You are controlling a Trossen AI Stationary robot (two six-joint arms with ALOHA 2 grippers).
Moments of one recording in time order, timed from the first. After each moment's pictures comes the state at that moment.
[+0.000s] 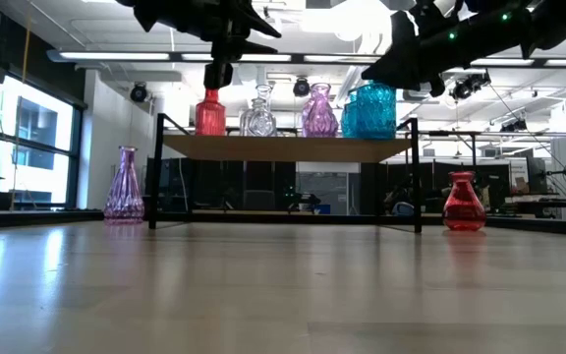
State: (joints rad) left arm 0.31 1.37 1.06 -0.13 0.44 -0.75; right arm -0.16 1.03 0.50 0.44 0.50 0.13
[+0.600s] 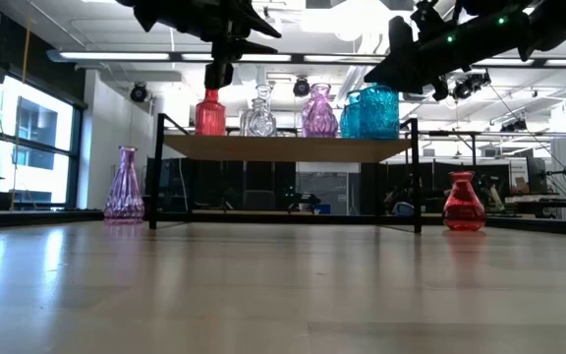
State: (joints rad) left arm 0.31 1.37 1.06 -0.13 0.44 -0.73; right arm -0.18 1.03 0.50 0.43 0.53 0.19
